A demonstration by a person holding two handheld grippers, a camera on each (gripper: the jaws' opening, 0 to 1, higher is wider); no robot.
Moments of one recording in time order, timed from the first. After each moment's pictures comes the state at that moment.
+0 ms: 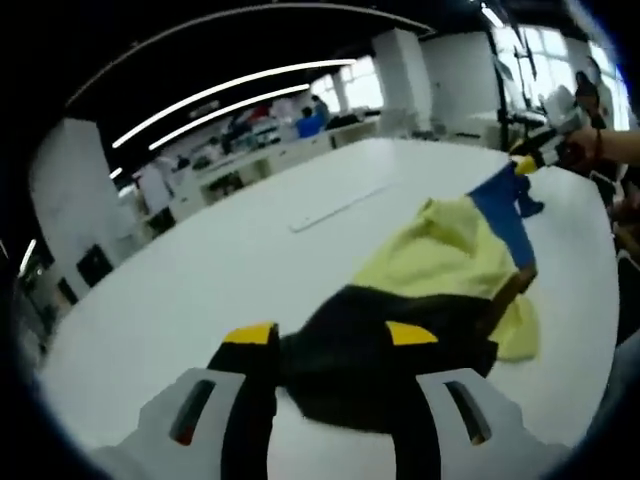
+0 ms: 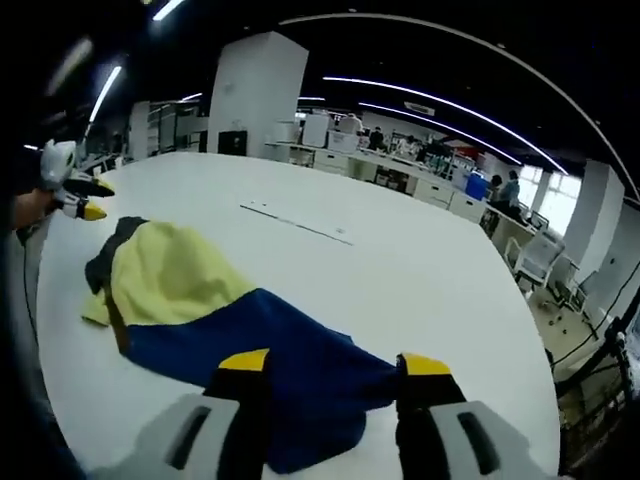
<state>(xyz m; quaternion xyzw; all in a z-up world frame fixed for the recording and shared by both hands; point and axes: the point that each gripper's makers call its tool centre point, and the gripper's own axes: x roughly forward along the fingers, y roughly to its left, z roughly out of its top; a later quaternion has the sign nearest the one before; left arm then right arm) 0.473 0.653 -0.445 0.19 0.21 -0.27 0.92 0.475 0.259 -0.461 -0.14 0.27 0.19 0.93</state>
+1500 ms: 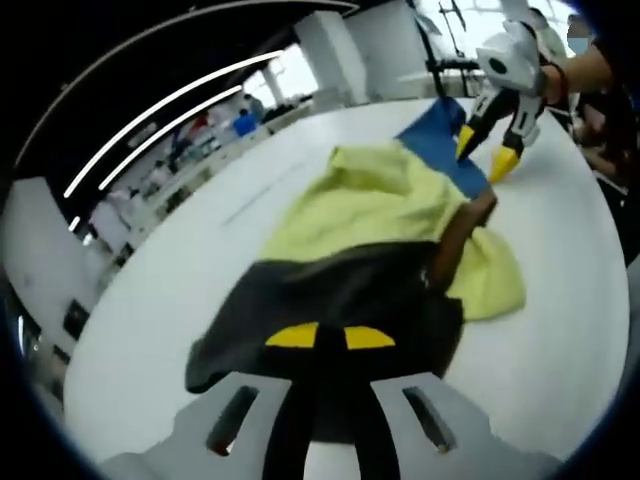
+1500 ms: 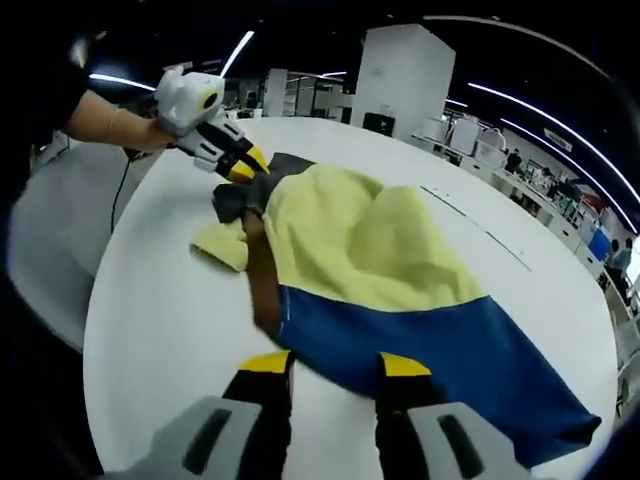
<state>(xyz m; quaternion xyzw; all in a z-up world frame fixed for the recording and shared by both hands) 0.457 0.621 -0.509 0.29 0.22 -0.33 0.87 0.413 0.395 -0.533 -0.22 0.28 0.43 0.83</state>
